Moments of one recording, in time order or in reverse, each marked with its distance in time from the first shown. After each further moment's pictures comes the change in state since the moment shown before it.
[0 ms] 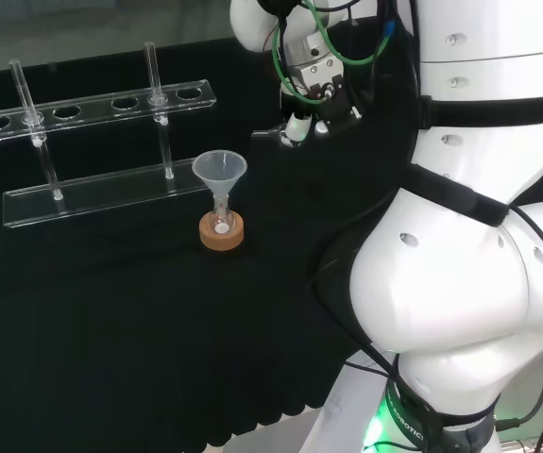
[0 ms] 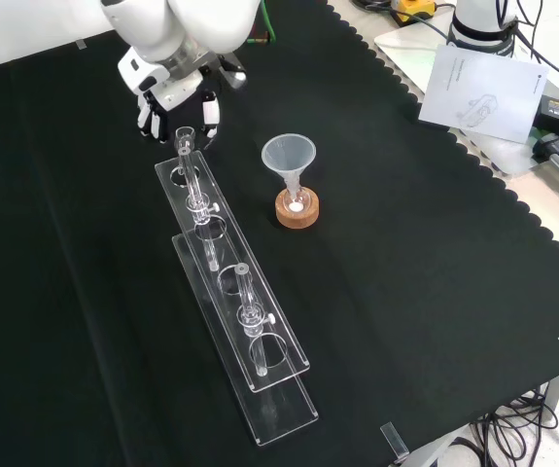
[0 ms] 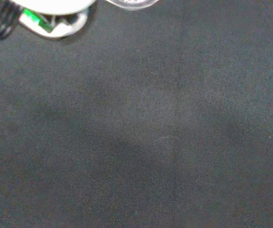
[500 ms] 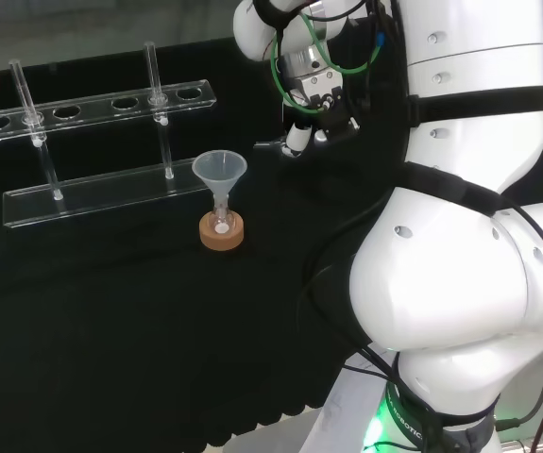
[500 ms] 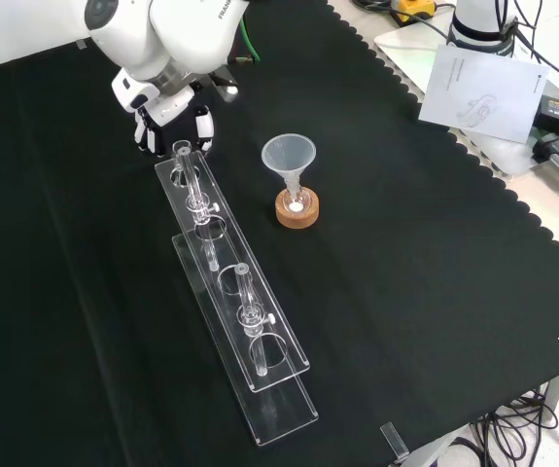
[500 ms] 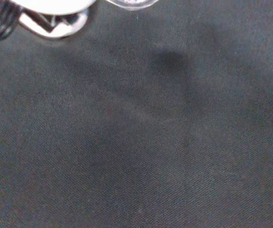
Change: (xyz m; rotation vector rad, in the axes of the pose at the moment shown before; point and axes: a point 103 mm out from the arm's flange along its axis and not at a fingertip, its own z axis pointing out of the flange) arm -0.002 0.022 0.028 0.059 0.041 0.000
